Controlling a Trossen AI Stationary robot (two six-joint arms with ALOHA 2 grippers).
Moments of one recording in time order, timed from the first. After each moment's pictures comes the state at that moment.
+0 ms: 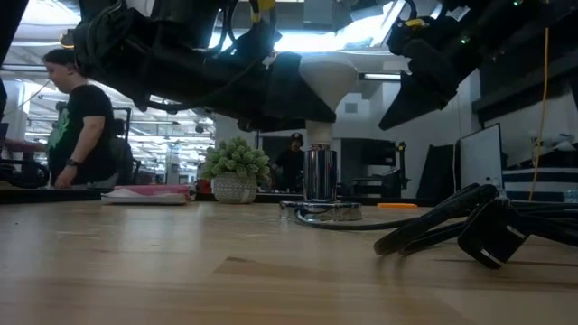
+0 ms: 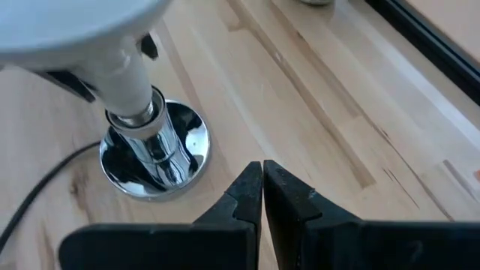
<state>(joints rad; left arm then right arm) -0.19 1.90 0.74 1.01 -0.56 -0.01 0.14 1.30 0.74 -0.24 0.46 0.38</state>
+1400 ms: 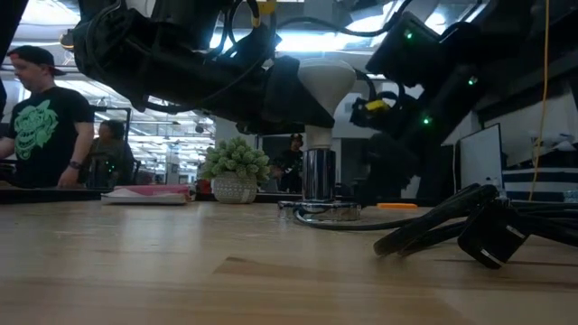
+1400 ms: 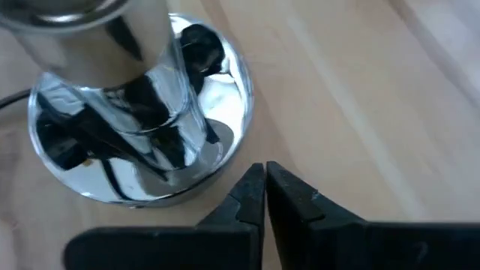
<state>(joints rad) -0.19 1.90 0.74 0.97 -0.56 -0.03 0.11 1.73 0.74 0.06 0.35 0.36</state>
